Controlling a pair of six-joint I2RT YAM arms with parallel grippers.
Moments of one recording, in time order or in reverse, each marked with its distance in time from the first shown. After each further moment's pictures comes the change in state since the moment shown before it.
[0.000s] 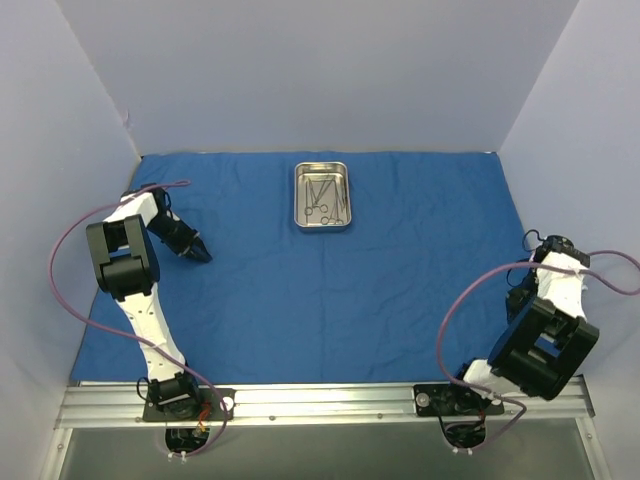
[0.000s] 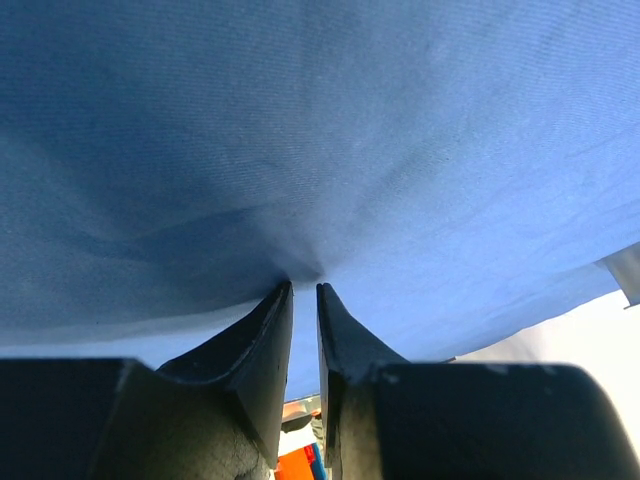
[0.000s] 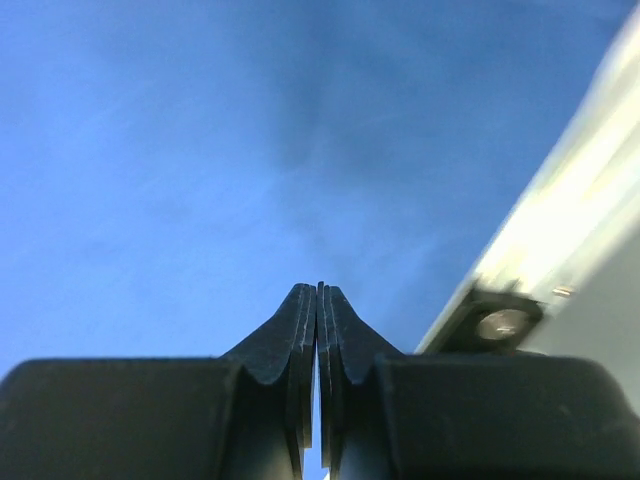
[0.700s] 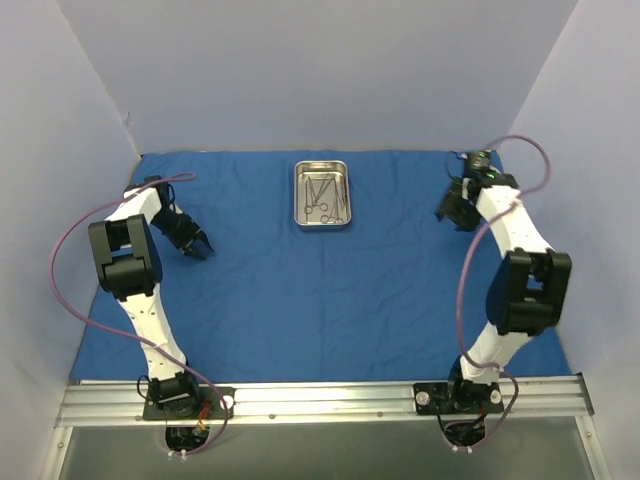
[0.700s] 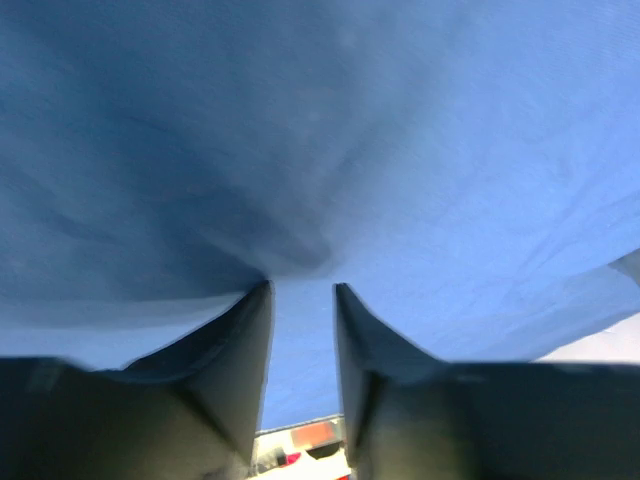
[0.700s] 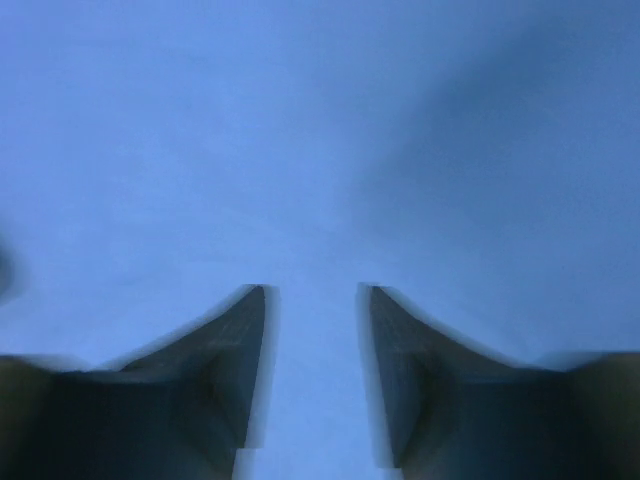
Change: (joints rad) left arm -0.029 -0.024 0.013 0.014 -0.051 0.031; right arm 0.502 0.261 0.419 0.230 -0.166 -0.139
